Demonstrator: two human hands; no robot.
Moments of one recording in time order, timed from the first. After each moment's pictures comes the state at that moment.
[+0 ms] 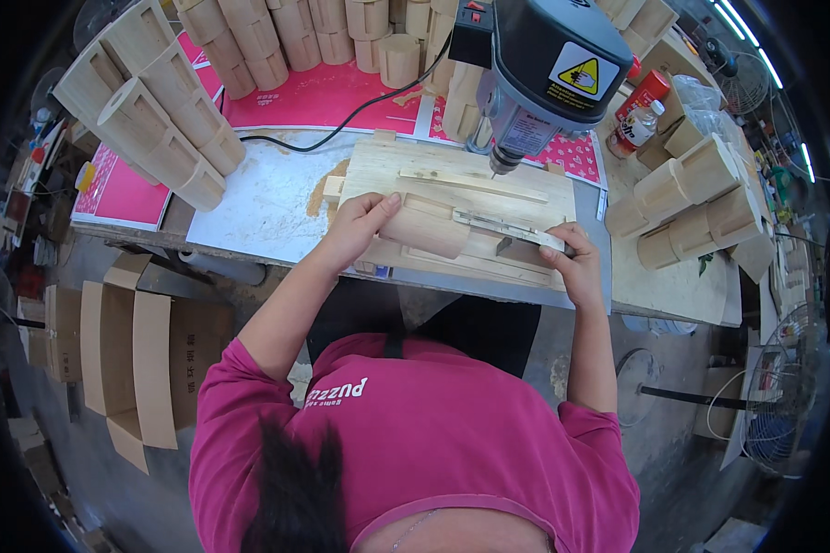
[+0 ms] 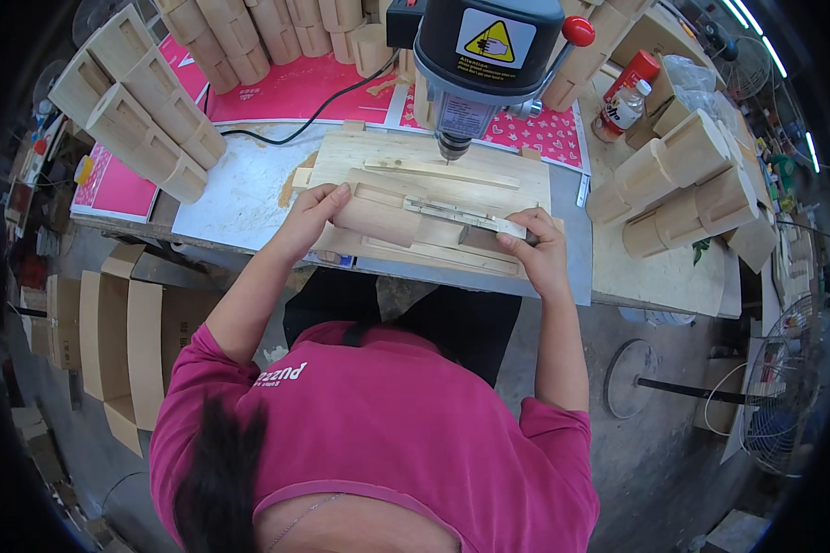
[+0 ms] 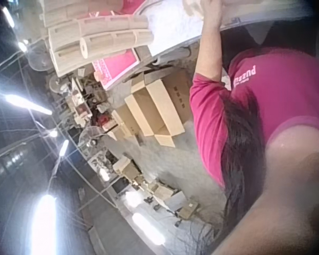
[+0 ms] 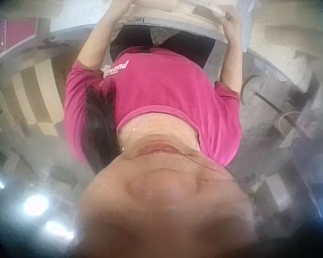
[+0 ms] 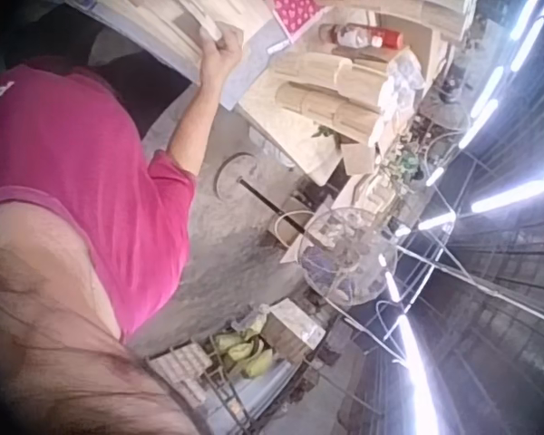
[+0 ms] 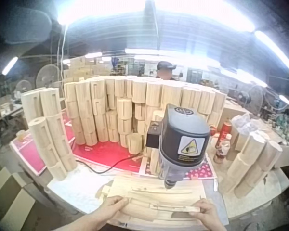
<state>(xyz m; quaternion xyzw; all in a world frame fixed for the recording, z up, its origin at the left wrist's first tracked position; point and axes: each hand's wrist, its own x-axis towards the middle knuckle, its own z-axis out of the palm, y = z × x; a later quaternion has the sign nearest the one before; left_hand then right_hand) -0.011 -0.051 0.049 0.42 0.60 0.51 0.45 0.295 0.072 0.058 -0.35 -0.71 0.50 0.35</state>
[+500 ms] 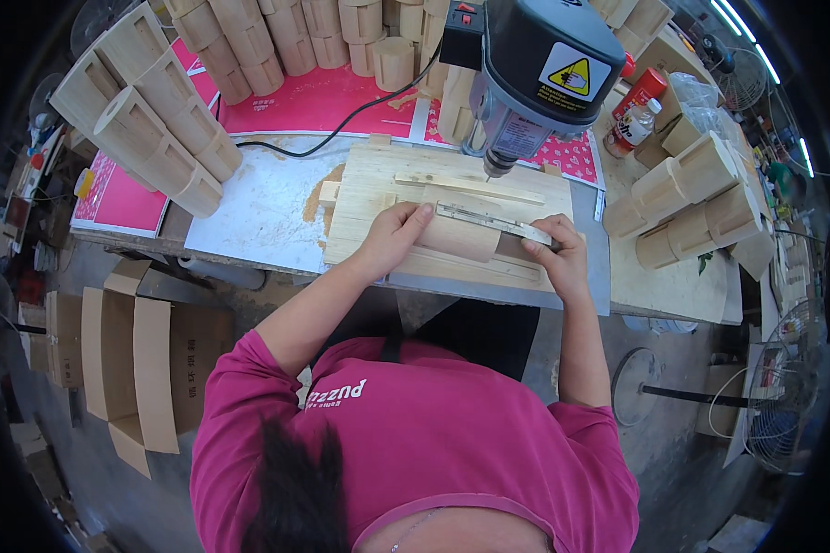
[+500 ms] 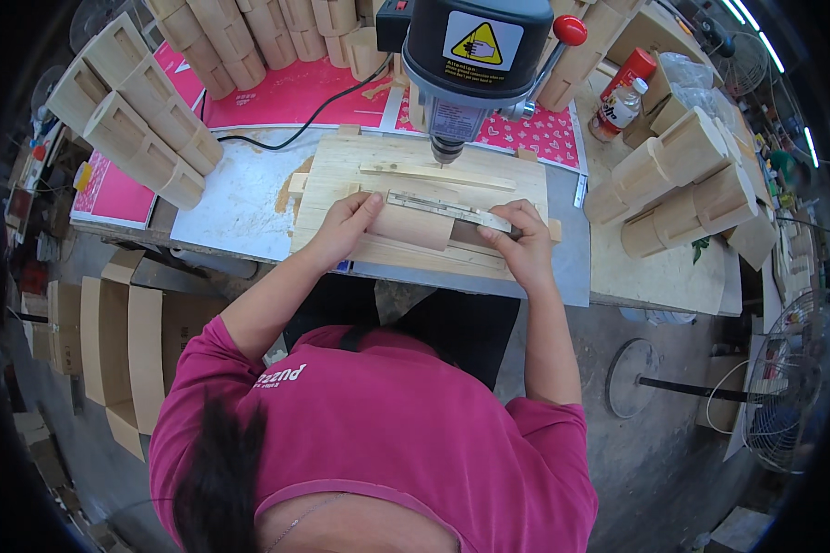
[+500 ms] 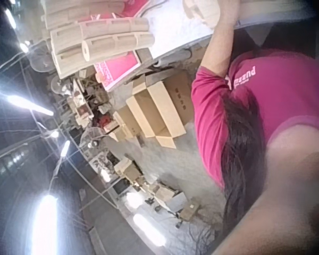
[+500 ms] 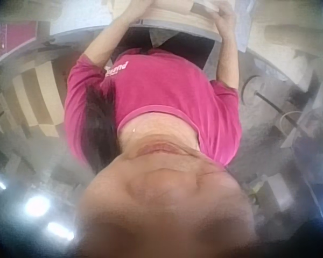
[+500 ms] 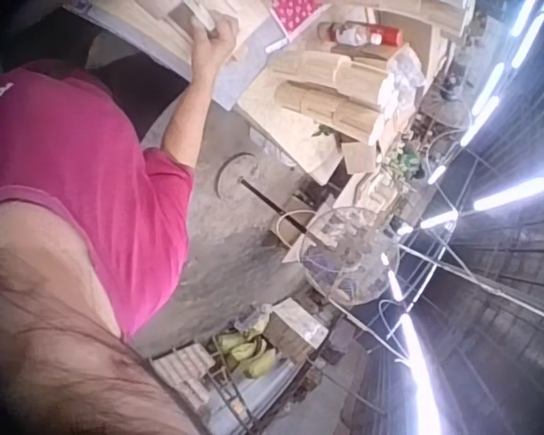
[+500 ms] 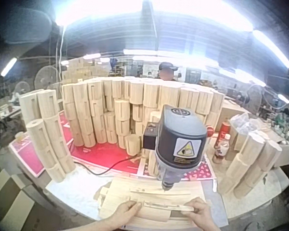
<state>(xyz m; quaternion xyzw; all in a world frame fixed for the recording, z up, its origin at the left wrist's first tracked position) 0.028 -0.029 0.038 0.46 0.61 0.50 0.41 0.277 0.078 0.051 -0.34 -0.74 0.46 0.37</state>
